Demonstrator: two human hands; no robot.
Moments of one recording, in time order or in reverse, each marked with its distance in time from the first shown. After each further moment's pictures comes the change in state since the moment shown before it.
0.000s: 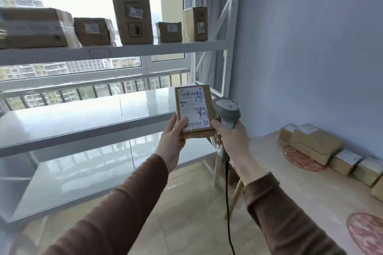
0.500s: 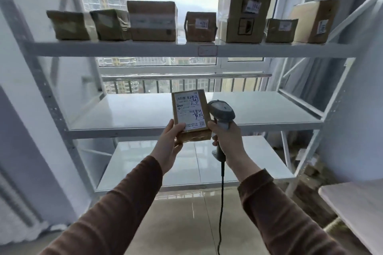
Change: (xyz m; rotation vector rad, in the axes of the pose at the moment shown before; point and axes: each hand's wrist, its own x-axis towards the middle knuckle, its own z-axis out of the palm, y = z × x) left_hand 0.029 0.090 -0.344 -0.009 0.293 -0.007; right_hand 0.001 0.025 0.368 0.021 -0.390 0.062
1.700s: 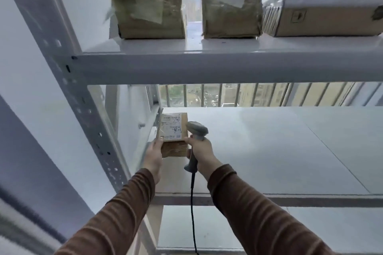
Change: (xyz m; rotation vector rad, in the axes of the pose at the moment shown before) left_hand 0.358 0.070 -0.502 0.192 0.526 -0.017; right_hand 0.303 0.146 0.581 0.221 -0.169 0.473
